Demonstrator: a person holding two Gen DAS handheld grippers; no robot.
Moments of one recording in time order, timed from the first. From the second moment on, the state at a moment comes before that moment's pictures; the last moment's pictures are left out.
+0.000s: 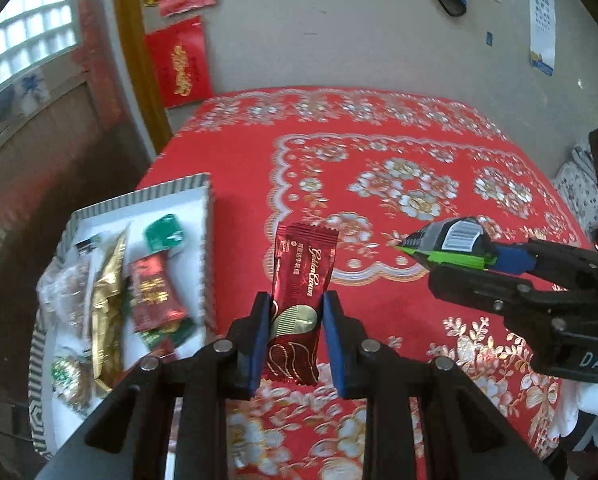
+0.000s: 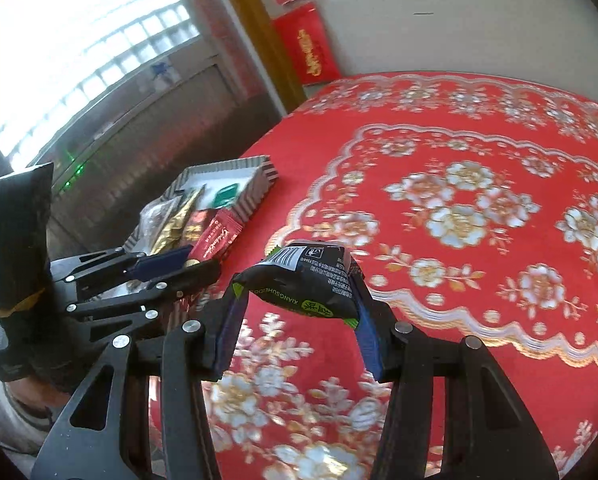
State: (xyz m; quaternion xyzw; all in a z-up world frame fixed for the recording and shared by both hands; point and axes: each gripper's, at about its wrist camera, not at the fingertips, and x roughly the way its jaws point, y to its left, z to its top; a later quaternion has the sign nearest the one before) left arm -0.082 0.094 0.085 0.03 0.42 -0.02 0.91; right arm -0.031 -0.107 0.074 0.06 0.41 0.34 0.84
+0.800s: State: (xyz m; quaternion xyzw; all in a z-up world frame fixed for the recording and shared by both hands) left arm -0.109 0.213 0.089 -0.01 0.39 0.10 0.92; right arm -0.044 0.031 0.081 -0.01 0.42 0.44 0.79
